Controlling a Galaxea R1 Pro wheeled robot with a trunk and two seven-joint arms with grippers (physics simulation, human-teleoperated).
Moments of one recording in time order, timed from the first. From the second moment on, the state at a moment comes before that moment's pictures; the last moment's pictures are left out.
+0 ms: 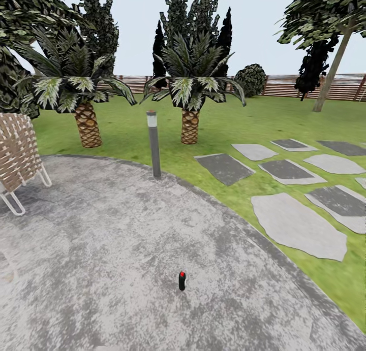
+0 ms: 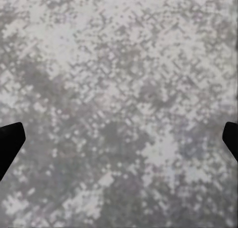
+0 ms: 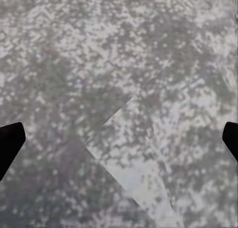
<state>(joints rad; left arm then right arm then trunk) -0.26 0.03 0.01 -0.30 0.00 -0.18 0.00 -0.05 -0.02 0.00 -0.49 0.01 -0.26 -0.01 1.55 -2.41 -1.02</state>
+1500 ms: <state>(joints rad) -0.26 0.03 0.01 -0.30 0.00 -0.18 0.00 -0.05 -0.02 0.00 -0.49 0.01 -0.26 -0.01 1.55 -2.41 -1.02</state>
